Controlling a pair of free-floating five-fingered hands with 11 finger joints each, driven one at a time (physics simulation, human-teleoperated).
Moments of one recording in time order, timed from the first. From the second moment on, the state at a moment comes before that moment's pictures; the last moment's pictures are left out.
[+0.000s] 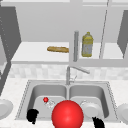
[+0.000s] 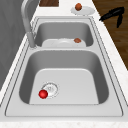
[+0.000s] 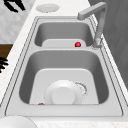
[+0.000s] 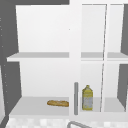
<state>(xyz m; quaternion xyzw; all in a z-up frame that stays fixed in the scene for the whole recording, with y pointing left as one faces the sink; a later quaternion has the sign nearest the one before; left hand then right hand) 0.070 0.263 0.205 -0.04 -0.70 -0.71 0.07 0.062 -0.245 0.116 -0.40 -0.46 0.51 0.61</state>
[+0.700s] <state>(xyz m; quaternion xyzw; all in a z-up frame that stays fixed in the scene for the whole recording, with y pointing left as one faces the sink) 0.139 0.261 0.206 -0.05 -0.70 -0.71 0.09 0.062 -0.244 0.116 -0.40 -0.47 0.50 0.61</state>
